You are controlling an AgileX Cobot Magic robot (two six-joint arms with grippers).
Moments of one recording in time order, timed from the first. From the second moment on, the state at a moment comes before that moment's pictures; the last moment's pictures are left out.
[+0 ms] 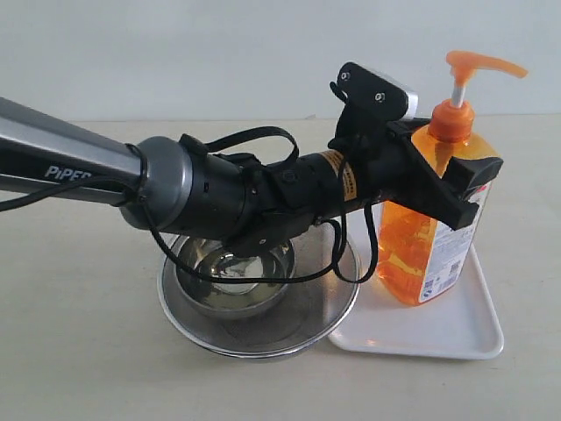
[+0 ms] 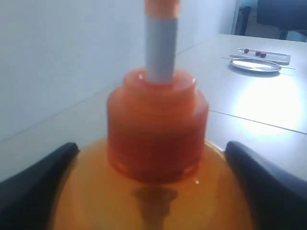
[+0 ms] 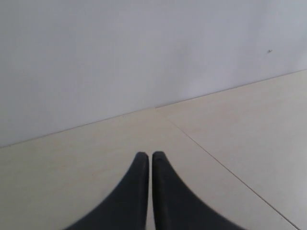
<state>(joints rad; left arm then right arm) -0.82 2.12 -1.29 0.37 -0.69 -0.31 0.50 1.21 -0.55 -1.74 1.05 2.09</state>
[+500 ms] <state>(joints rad) -0.82 2.04 -1.29 0.50 -0.57 -0.38 0.50 1.21 -0.55 -1.74 1.05 2.09</state>
